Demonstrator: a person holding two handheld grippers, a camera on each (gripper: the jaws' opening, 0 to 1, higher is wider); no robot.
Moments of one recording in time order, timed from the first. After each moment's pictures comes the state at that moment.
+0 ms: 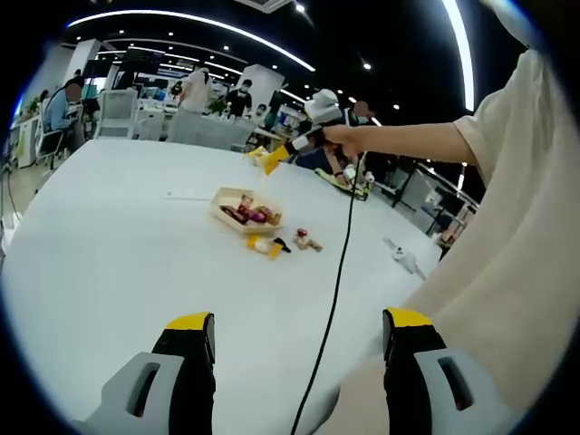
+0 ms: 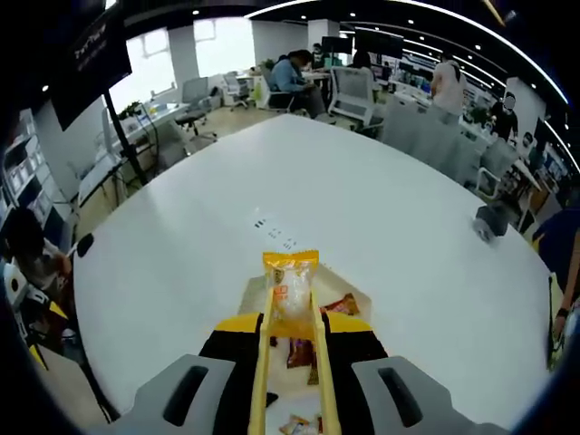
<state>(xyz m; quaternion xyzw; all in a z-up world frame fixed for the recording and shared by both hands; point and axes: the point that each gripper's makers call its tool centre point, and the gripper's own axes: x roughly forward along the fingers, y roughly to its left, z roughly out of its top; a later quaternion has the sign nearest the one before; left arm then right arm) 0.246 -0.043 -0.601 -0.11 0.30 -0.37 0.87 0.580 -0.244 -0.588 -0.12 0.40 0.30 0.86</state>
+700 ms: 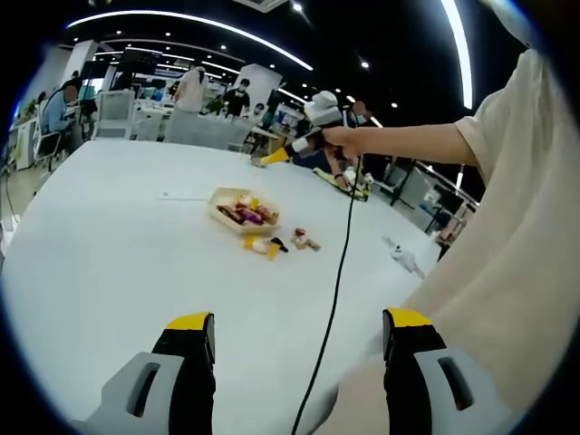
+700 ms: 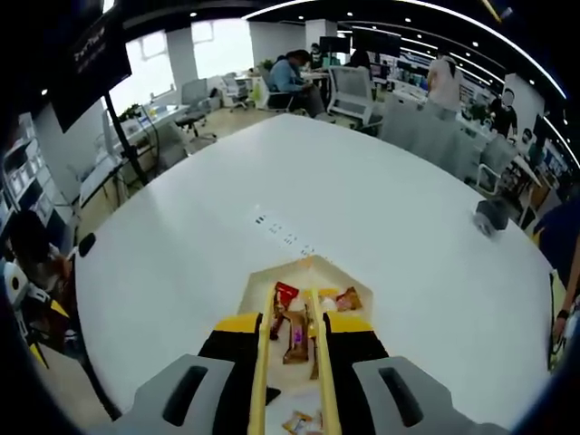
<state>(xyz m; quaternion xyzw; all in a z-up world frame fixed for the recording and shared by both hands) 0.246 -0.048 -0.600 -0.11 0.30 -0.38 0.87 0.569 -0.246 -0.593 -0.12 0.40 0.30 0.86</state>
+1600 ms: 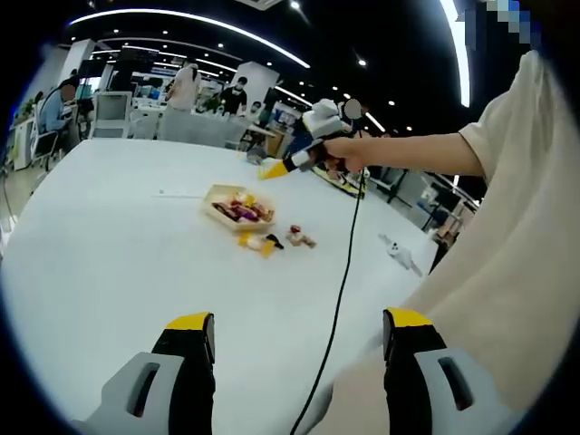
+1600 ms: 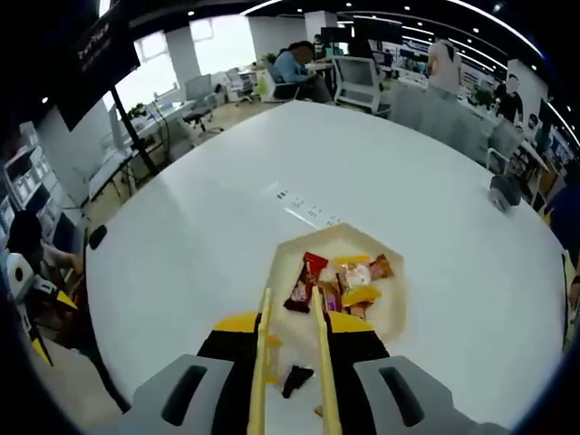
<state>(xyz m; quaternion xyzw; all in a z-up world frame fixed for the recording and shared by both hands) 0.241 -0.052 -0.603 -0.11 0.30 -0.39 0.87 0.521 -0.234 -0.624 -0.10 0.42 0.32 0.84</state>
